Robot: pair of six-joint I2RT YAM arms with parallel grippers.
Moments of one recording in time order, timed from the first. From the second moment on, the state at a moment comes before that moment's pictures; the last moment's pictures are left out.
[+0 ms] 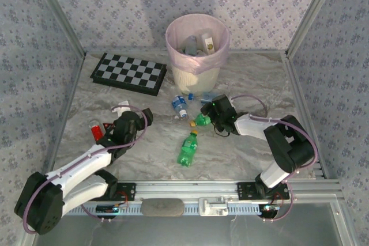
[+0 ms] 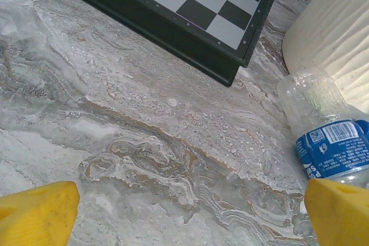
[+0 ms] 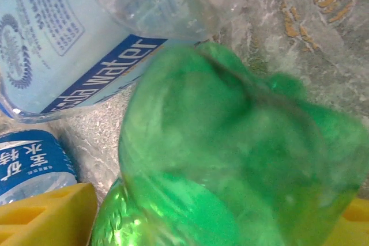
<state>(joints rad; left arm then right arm) -0.58 0.96 0.41 -0.01 -0.44 -0.71 0.55 1.62 0.72 0.03 0.02 1.24</state>
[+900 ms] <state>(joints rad) -0.59 1.05 0.42 0.02 -0.43 -0.74 0.56 1.55 0.67 0.14 0.06 1.10</state>
